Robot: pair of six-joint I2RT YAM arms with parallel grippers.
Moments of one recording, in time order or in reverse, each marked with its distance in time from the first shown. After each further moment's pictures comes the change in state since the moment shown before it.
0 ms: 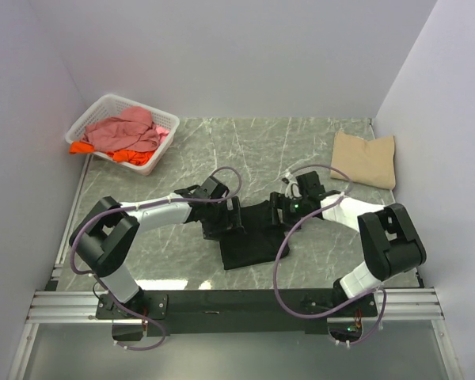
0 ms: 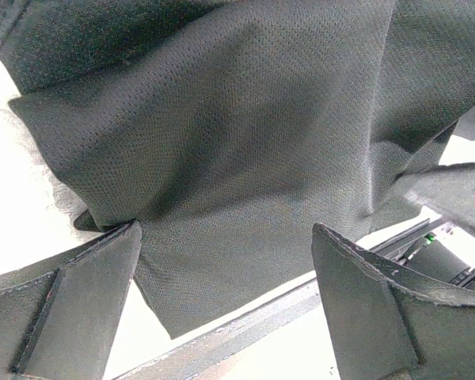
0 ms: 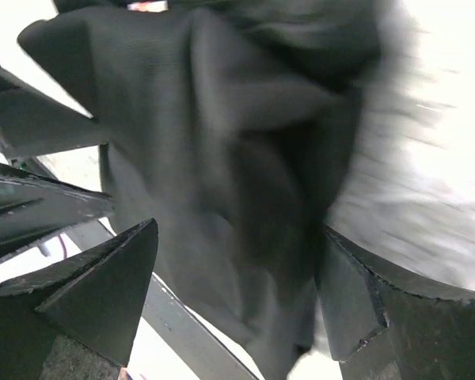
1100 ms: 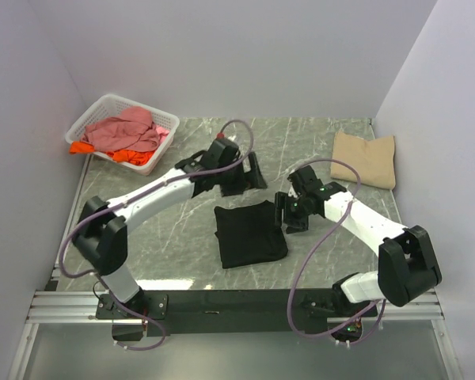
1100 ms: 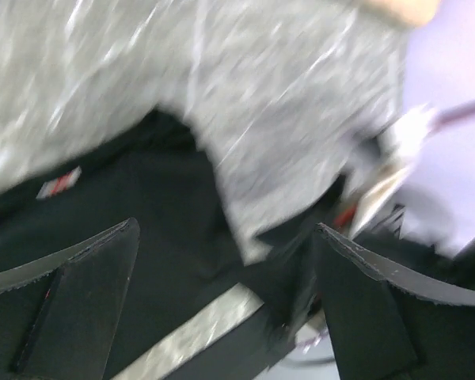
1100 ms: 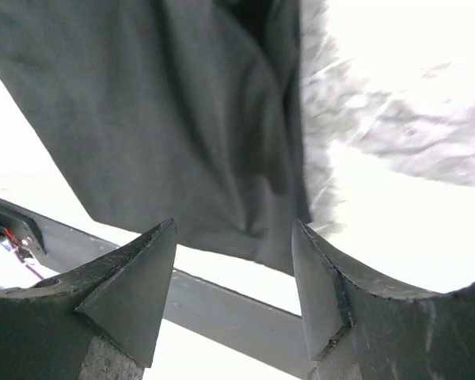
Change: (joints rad) left arm -0.010 0.053 0.483 -0.072 -0.107 0.061; right arm 0.160 -0.180 0.155 -0.424 0.338 0.162
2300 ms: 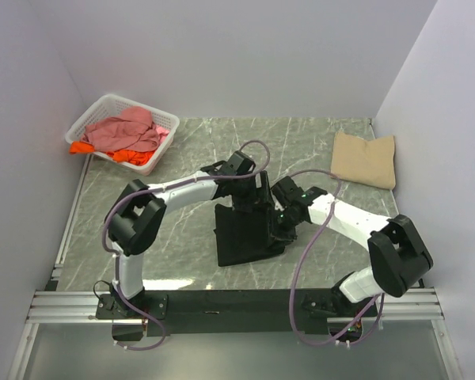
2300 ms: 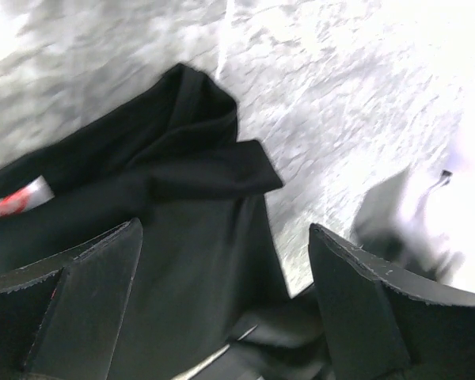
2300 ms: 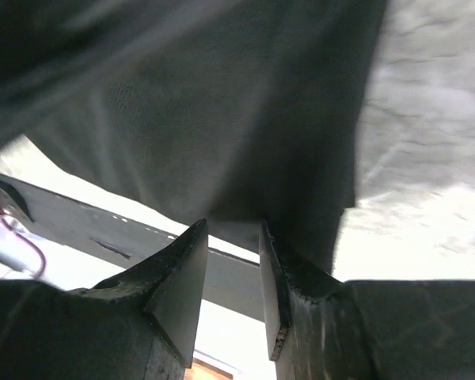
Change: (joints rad) left arm -0.024 0.208 -0.041 0.062 0.132 0.000; right arm 0.140 0.080 0.000 -0.046 -0.021 0.106
